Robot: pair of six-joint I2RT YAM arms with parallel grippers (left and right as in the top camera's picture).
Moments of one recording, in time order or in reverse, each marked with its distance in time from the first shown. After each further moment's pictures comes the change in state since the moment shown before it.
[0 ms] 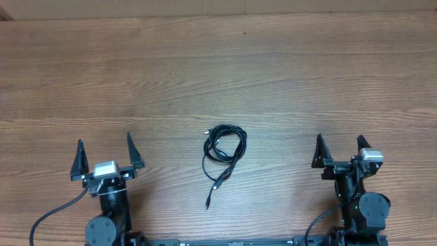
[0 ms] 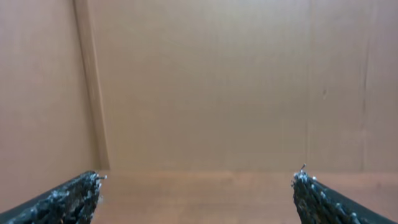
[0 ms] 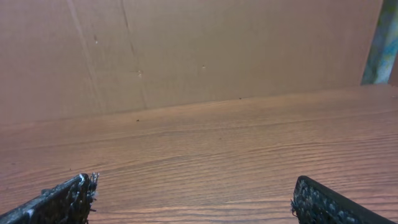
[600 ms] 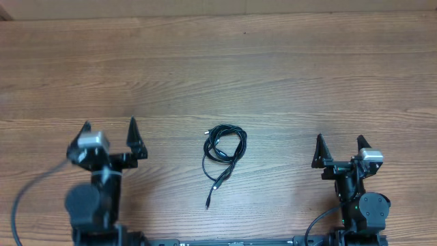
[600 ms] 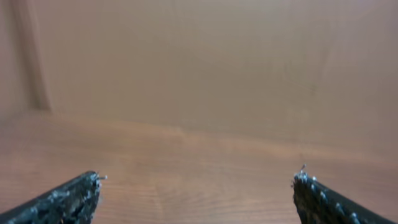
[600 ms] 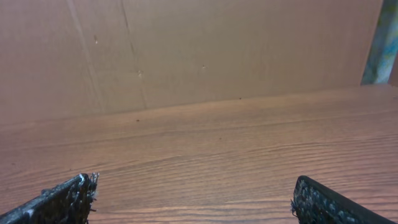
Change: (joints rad) left arm 0.000 0.393 0.429 -0.372 0.134 -0.235; right arm 0.000 0.000 0.000 0.000 -0.001 -0.001
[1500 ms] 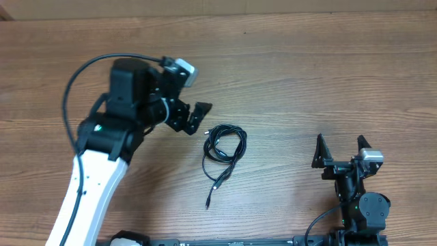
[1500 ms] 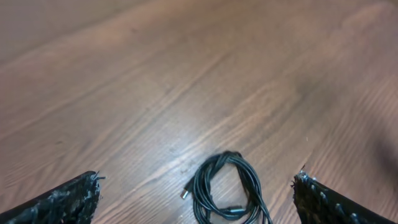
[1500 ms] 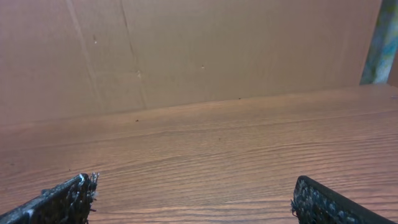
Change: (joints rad) left arm -0.346 0.873 0.816 -0.652 0.365 0.344; right arm 0.000 0.000 0.000 0.000 0.003 0.000
